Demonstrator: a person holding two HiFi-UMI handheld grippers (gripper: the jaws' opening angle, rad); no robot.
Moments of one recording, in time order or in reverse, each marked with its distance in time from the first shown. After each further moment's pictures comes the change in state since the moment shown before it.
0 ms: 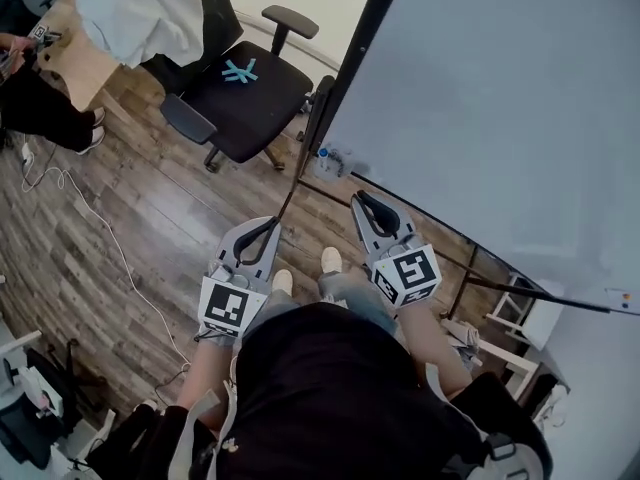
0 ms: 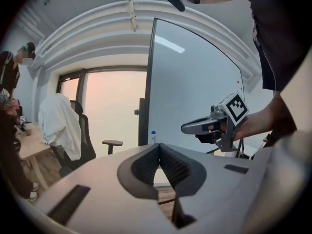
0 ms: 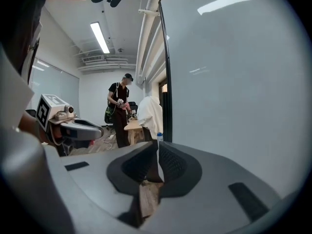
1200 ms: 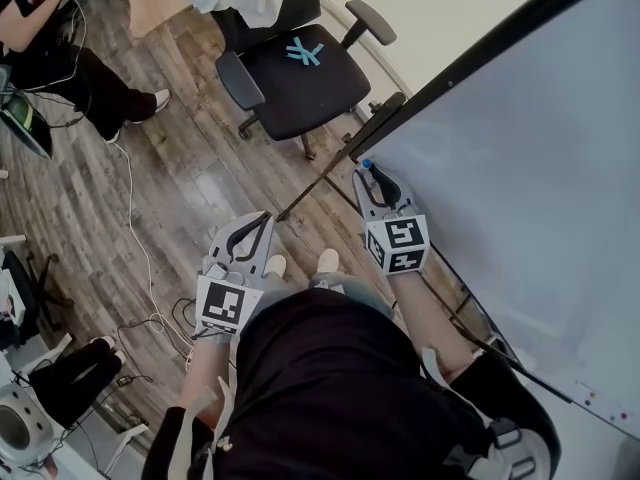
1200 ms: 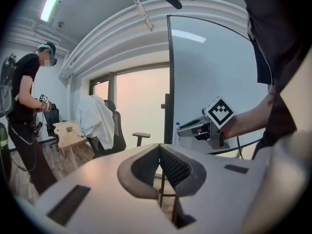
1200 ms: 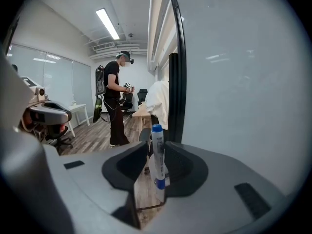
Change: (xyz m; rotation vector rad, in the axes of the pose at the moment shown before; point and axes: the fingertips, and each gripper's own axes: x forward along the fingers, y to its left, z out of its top) left arm -0.042 0.040 -0.023 -0.037 0.060 0.361; right arm 0.115 -0.003 -0.023 -0.092 0.165 0.154
